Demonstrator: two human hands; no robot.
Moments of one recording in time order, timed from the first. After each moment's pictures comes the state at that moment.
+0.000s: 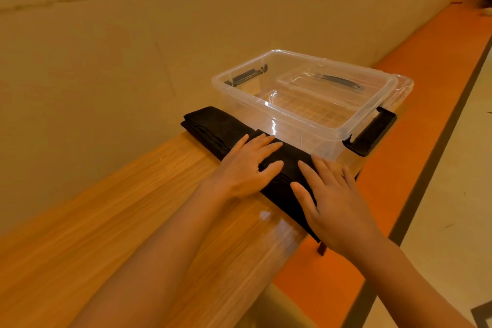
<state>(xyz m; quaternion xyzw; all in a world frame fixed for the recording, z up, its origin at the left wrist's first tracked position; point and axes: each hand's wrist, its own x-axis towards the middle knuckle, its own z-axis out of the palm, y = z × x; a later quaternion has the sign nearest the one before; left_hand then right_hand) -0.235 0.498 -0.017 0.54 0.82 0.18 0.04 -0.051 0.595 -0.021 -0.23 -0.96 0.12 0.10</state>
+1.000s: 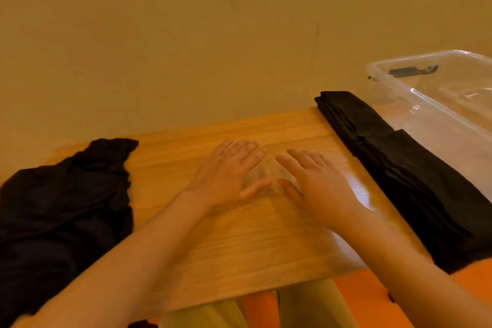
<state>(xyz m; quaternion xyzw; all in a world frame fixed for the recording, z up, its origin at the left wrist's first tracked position) -0.180 0.252 -0.017 0.31 0.94 -0.05 -0.11 -0.136 0.460 -0.009 0.18 -0.98 0.09 0.05</state>
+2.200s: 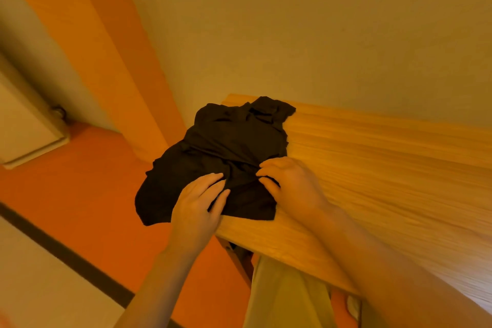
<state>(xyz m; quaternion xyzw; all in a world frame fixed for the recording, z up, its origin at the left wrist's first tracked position) 0.019 0.039 -0.086 -0.13 0.92 0.11 -0.34 -0.127 0.191 -0.056 0.48 -0.83 0.26 0.07</state>
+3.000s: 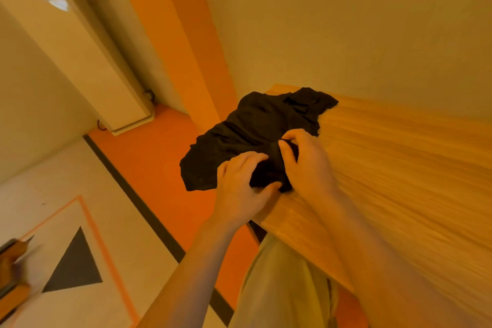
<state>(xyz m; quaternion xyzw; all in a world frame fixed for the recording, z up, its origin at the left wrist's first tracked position) 0.003 0.107 -0.056 -0.24 0.92 0.12 -0.30 -0.127 0.184 -0.046 0.38 -0.79 0.47 0.00</state>
